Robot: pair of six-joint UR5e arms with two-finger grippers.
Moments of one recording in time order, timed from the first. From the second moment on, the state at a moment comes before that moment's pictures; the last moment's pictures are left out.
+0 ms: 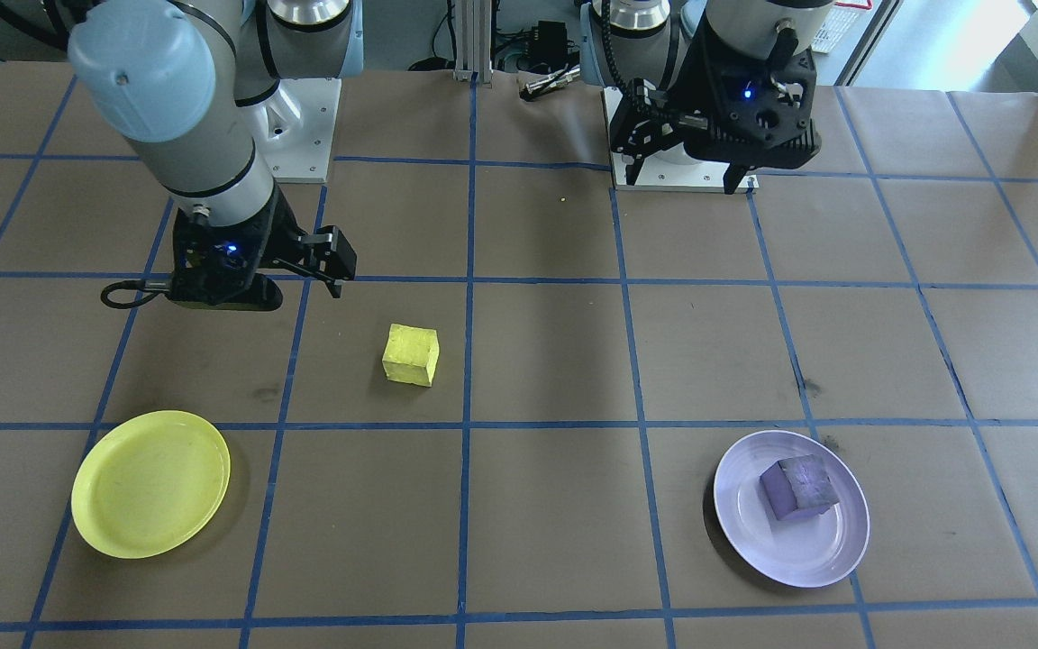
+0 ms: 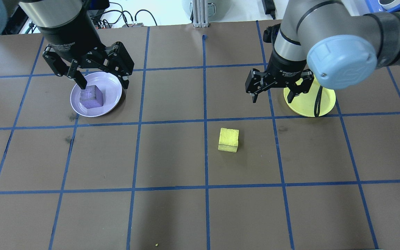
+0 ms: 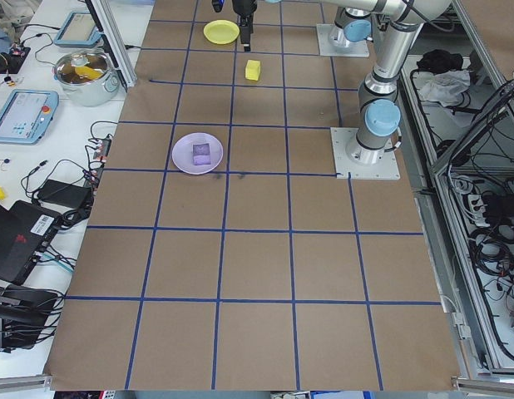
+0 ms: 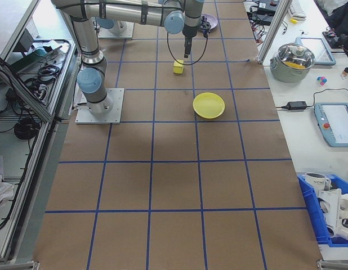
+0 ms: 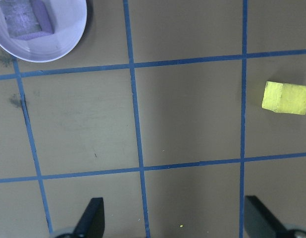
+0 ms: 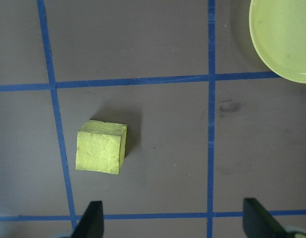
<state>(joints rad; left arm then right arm) -1.65 -1.58 -1.41 -1.79 1.54 -0.02 1.66 -1.46 1.67 -1.69 -1.52 0.13</state>
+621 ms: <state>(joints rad) -1.61 -1.54 -1.42 -1.71 1.54 0.05 1.79 -1.30 1.67 -1.76 -1.45 0.24</state>
